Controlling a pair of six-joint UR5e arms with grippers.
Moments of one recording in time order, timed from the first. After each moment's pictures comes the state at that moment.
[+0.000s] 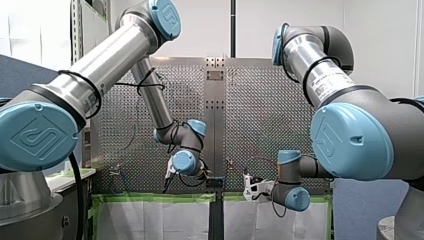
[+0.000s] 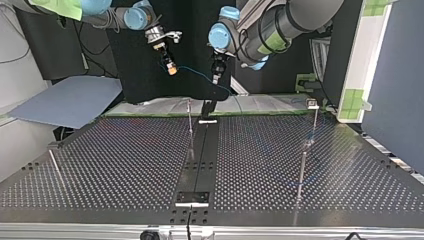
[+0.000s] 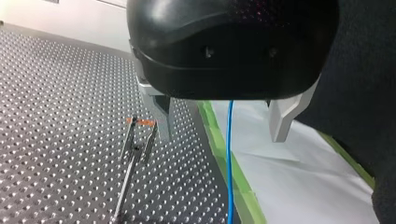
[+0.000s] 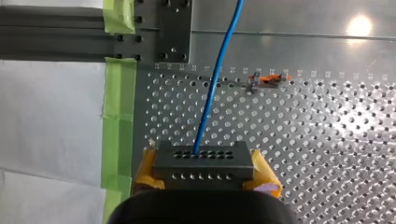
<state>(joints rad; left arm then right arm) -0.63 -2.32 -1.89 -2.45 -1.95 -1.56 1.95 -0.65 2.09 -1.32 1.17 1.50</state>
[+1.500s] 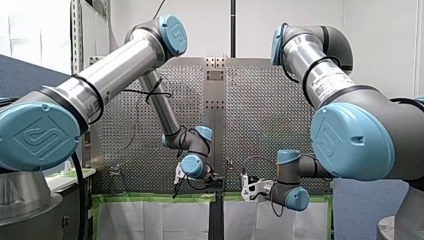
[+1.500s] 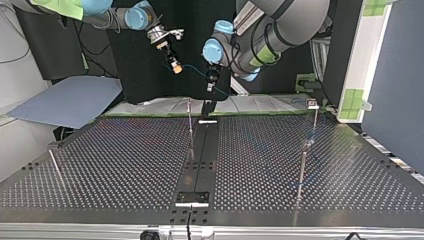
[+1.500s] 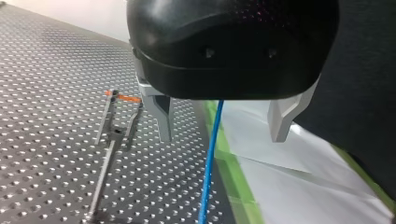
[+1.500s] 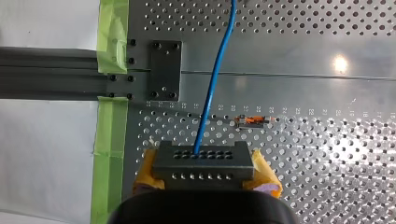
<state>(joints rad) -0.61 -2.43 -1.72 -2.53 -1.88 -1.65 1.96 -0.65 2.09 -1.34 1.08 1.51</state>
